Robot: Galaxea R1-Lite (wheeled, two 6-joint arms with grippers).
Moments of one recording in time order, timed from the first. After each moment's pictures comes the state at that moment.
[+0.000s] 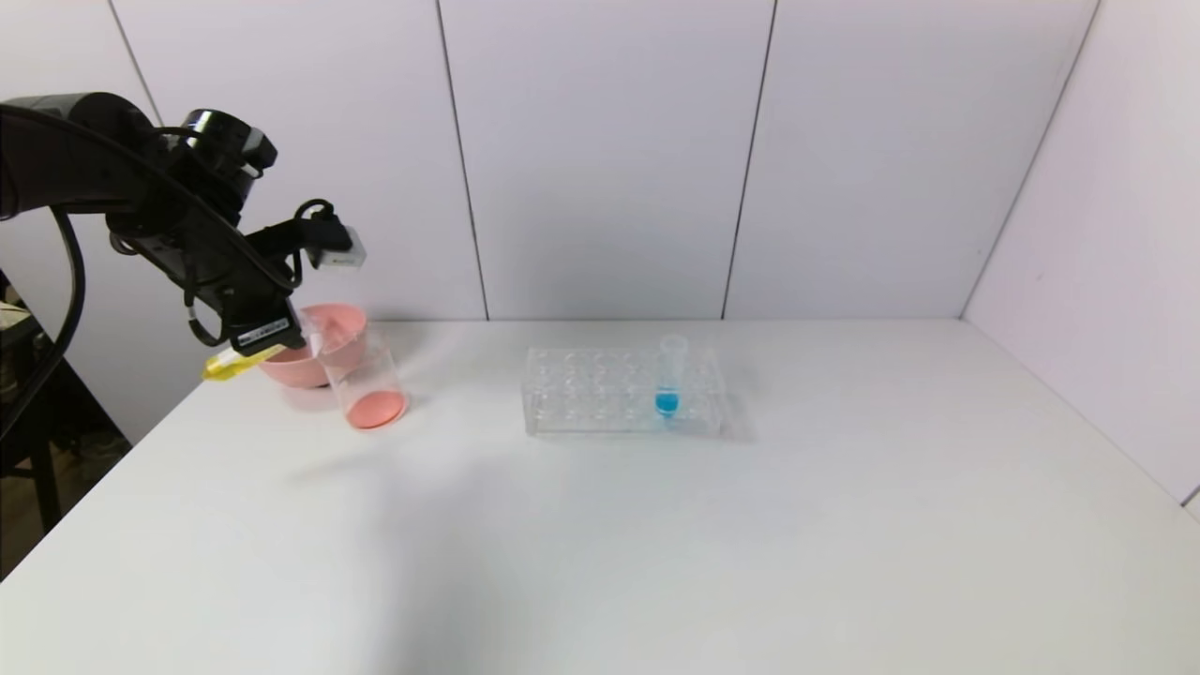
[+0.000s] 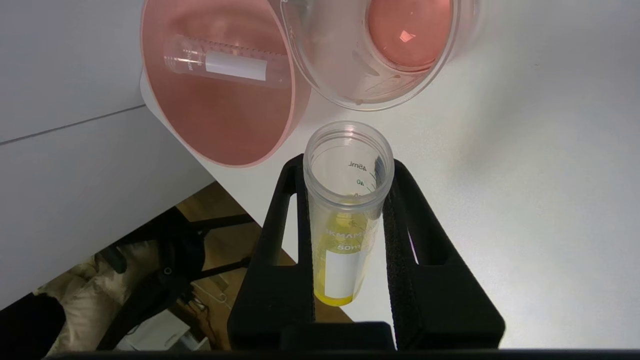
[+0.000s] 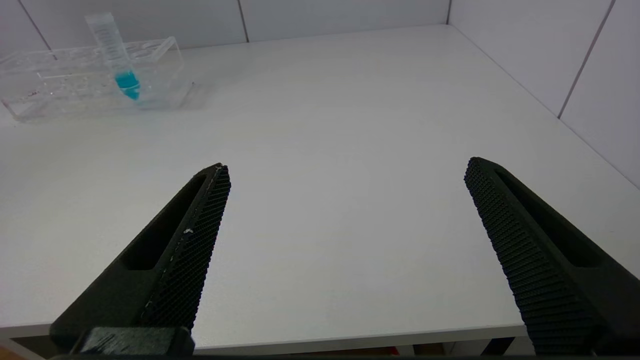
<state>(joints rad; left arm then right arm) 0.00 2.04 -2.00 0.89 0.09 0.99 0.00 0.00 0.00 0.00 -0.04 0.09</state>
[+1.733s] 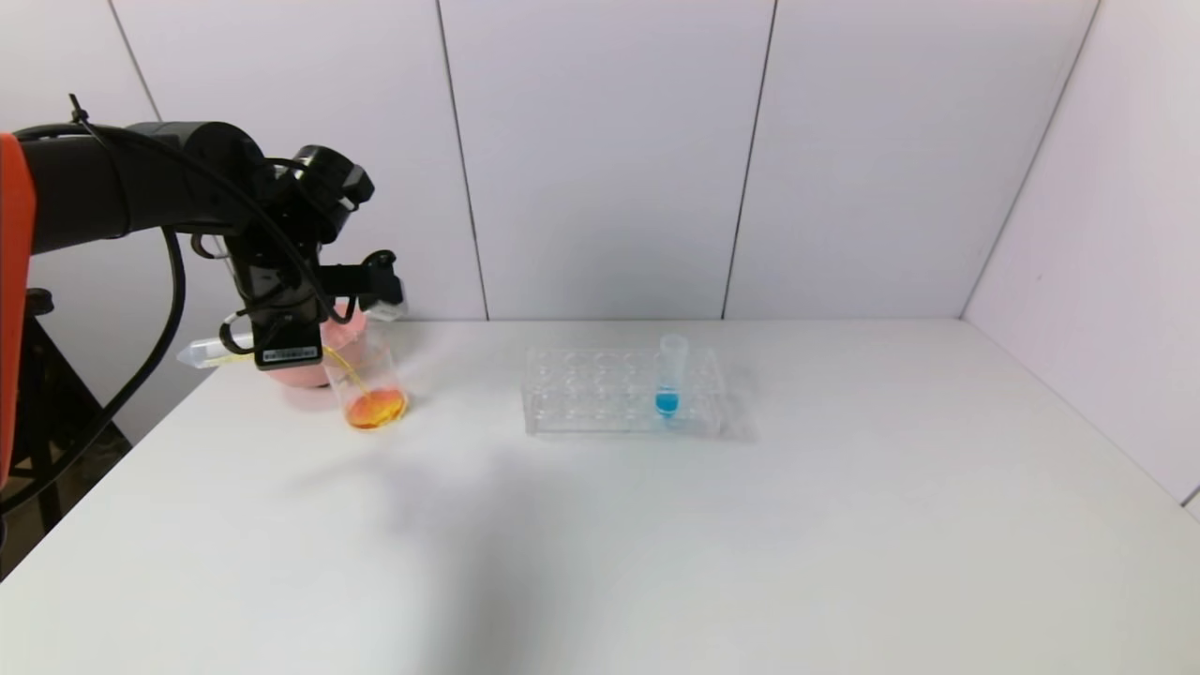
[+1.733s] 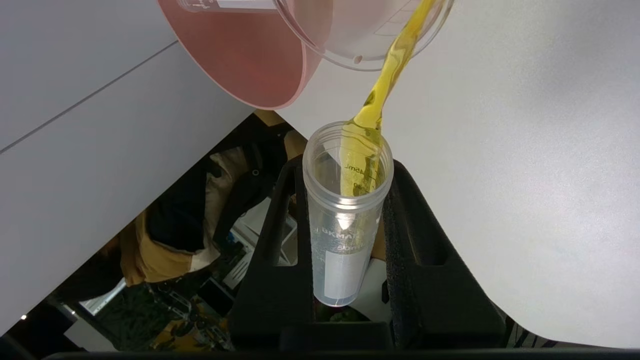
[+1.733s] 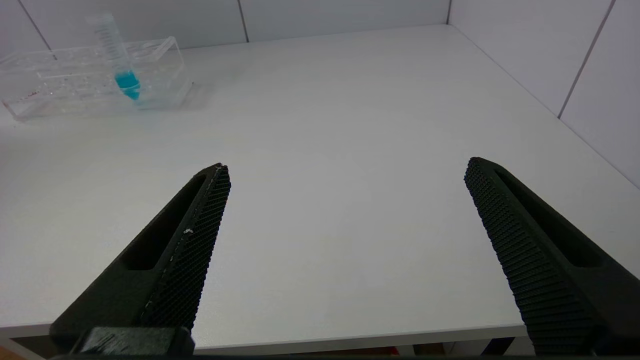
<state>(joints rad) -0.16 2.09 -2.00 0.93 0.55 1.05 0.00 0.00 0.00 0.00 -0.04 0.09</state>
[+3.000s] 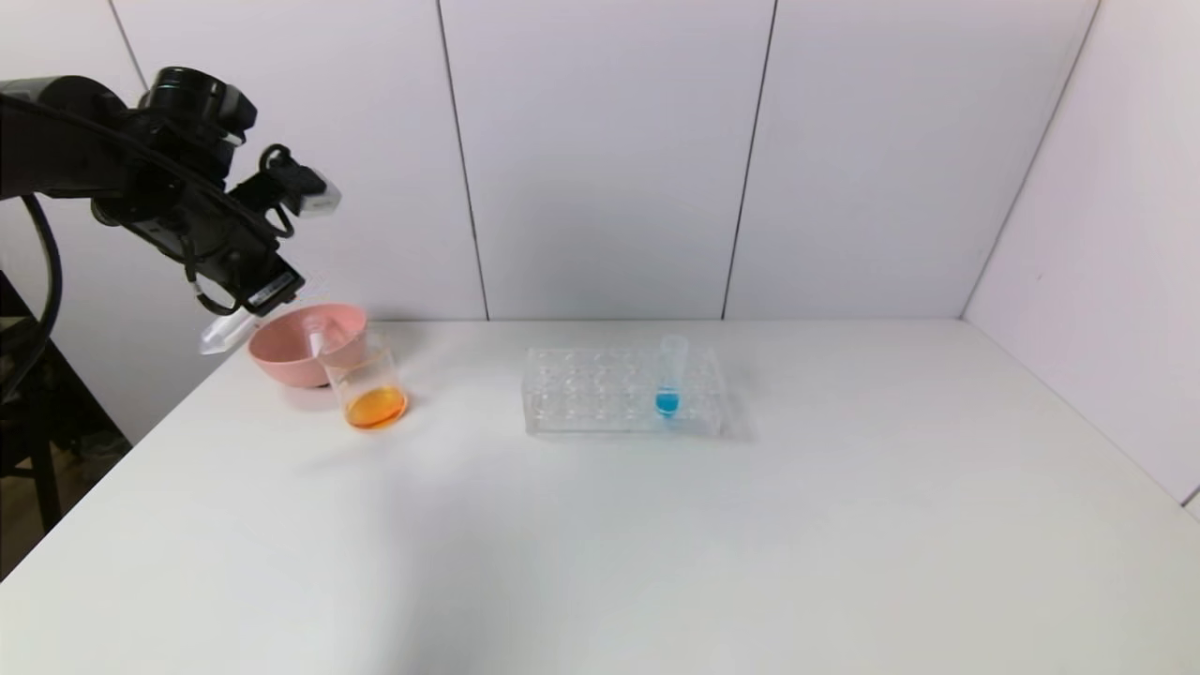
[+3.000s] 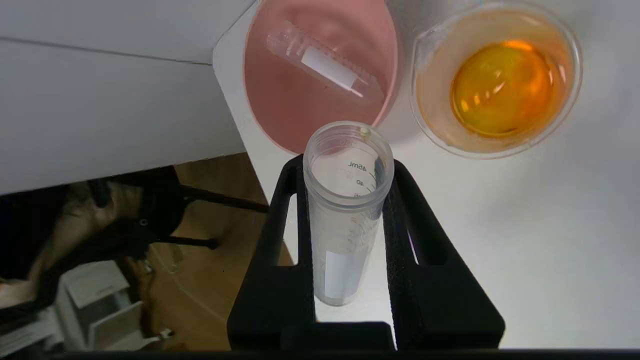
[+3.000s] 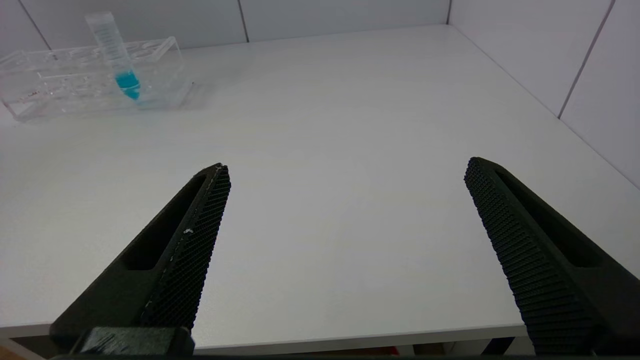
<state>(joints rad) 0.01 1.99 -1.97 0.69 0.16 0.62 0.00 0.00 0.00 0.00 -0.04 0.09</state>
